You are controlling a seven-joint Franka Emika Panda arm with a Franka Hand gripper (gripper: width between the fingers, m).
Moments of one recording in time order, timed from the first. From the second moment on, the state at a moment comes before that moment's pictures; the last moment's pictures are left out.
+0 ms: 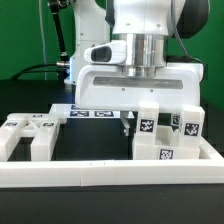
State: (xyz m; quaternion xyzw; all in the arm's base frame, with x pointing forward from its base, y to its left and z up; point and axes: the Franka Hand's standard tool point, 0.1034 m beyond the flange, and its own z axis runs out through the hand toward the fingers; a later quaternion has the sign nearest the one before) arm 0.577 0.034 0.052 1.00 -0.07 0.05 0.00
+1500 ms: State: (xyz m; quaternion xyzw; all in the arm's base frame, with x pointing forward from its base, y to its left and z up) arm 0.551 0.015 0.073 0.96 -0.09 -0.26 -0.02
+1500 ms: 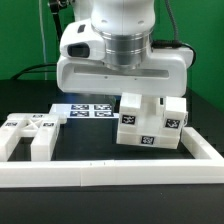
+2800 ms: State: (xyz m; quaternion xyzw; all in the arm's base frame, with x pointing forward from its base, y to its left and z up) arm 0.526 -0.009 0.055 0.86 -0.10 -0.51 -0.01
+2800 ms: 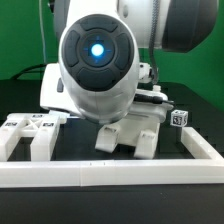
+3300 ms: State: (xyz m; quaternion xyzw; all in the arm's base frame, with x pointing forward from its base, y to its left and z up) arm 0.528 -0.011 0.052 0.86 -0.10 -0.50 -0.01
